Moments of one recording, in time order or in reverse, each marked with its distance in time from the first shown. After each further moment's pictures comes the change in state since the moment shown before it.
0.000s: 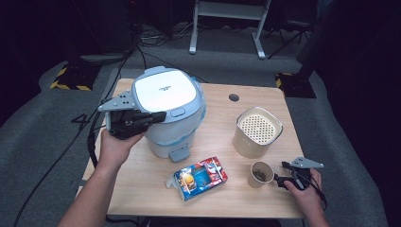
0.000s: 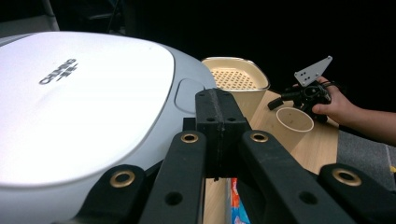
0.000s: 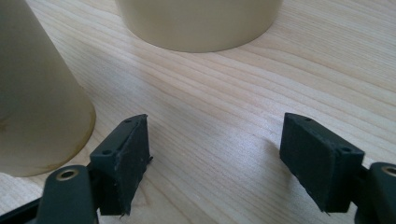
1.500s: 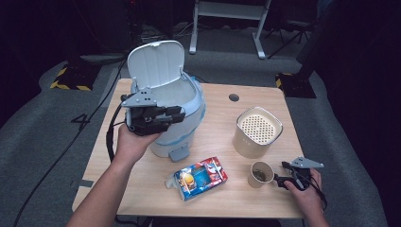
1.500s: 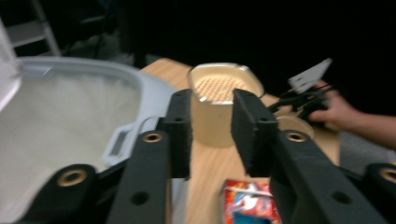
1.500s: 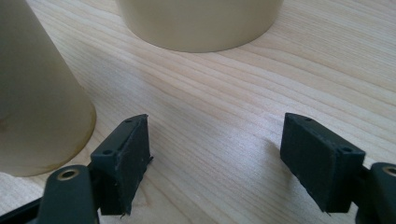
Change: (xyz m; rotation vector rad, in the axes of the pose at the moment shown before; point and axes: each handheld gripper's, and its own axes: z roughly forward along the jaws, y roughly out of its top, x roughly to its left) left arm -0.018 0.021 0.026 -0.009 -0.043 0.040; right arm 0.000 0.000 0.000 0.000 0.002 0.001
